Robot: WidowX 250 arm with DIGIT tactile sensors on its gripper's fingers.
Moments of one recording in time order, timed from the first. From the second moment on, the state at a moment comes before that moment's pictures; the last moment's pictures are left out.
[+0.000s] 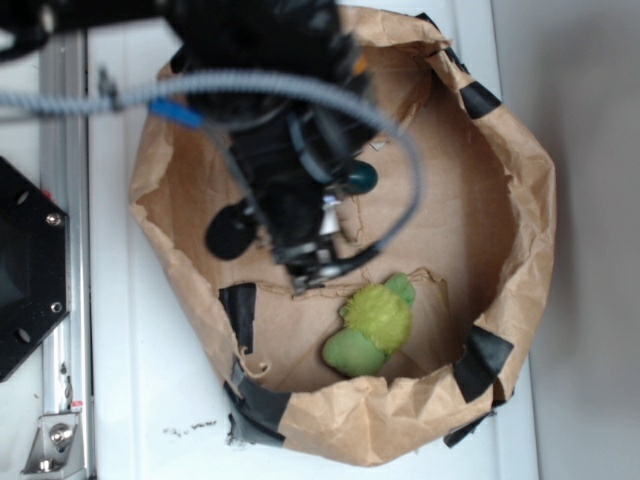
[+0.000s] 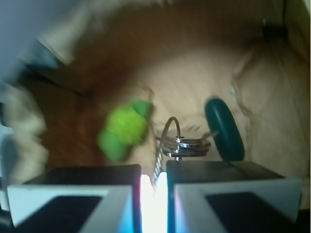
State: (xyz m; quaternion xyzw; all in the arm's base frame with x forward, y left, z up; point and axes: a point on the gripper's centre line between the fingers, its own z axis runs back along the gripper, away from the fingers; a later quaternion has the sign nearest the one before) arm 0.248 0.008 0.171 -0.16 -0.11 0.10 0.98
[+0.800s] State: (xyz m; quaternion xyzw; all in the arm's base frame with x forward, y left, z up) arm 0.252 0.014 0.165 -0.13 -0.11 0.10 0.98
